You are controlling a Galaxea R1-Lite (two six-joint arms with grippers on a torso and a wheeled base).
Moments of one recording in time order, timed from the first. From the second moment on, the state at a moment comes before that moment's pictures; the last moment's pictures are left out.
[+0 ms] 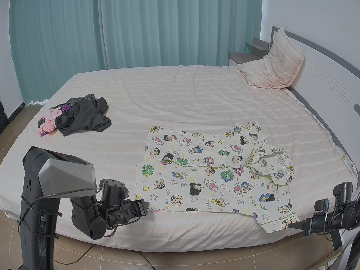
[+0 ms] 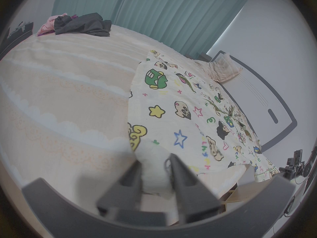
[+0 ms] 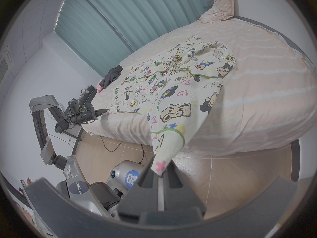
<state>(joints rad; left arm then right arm) -0.37 2.44 -0.59 -1.22 -0.08 -0.54 -0.23 1.91 -0.02 -0.89 0.67 -0.14</state>
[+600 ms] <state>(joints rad) -0.37 2.40 -0.50 -1.22 -0.03 -0.54 -0.24 1.88 -0.02 -0.79 0.67 -0.17</state>
